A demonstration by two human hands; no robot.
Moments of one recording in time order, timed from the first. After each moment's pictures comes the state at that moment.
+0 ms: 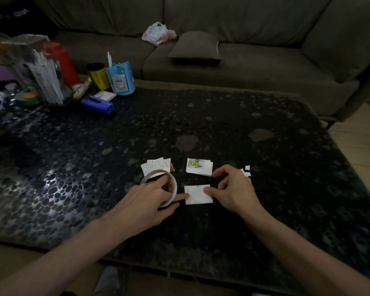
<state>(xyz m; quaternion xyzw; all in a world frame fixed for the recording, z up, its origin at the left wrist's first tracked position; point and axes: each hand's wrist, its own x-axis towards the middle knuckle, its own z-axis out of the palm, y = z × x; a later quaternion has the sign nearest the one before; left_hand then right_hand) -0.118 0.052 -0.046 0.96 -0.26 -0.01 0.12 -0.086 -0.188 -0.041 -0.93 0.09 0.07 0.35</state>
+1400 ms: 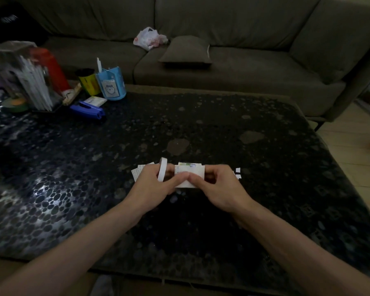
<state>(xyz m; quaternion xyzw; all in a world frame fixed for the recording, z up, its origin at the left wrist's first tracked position) -0.094 0.008 -0.021 0.78 -0.05 -0.06 0.63 -0.092 -0.184 -0.008 -0.79 -0.02 0.14 0.60</state>
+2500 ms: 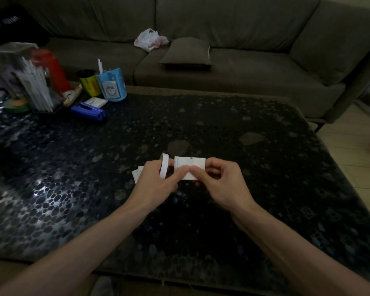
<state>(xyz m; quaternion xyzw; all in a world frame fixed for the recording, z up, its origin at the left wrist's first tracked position) -0.093 0.001 -0.013 0.77 -0.03 -0.02 0.63 -0.092 -0.181 -0.006 -0.78 -0.02 0.02 0.62</state>
